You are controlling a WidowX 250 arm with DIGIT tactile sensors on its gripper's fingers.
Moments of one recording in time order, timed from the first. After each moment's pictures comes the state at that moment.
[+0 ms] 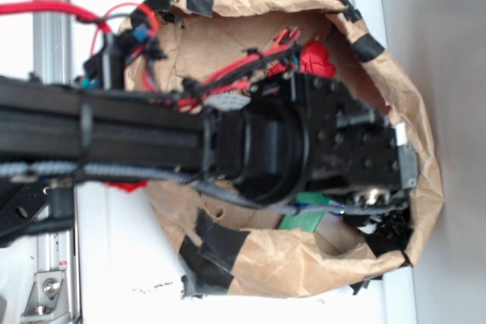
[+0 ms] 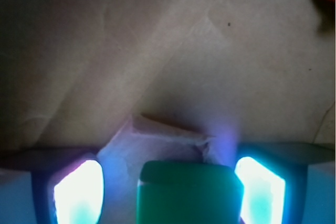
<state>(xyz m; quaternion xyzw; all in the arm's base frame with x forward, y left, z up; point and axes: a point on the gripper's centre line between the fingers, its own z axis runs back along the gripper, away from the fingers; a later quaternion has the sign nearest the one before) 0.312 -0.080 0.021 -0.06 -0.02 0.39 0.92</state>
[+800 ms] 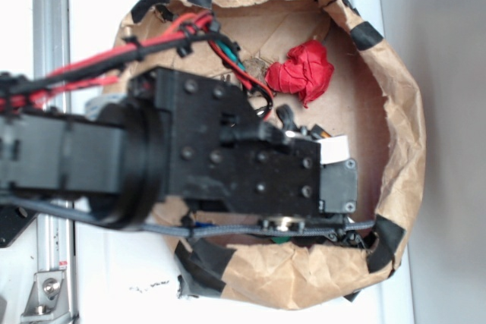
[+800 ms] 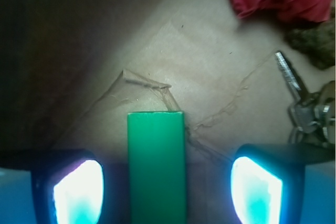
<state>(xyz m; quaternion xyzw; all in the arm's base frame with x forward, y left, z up) 0.283 -0.075 0.060 -0.07 -0.06 0.36 0.93</state>
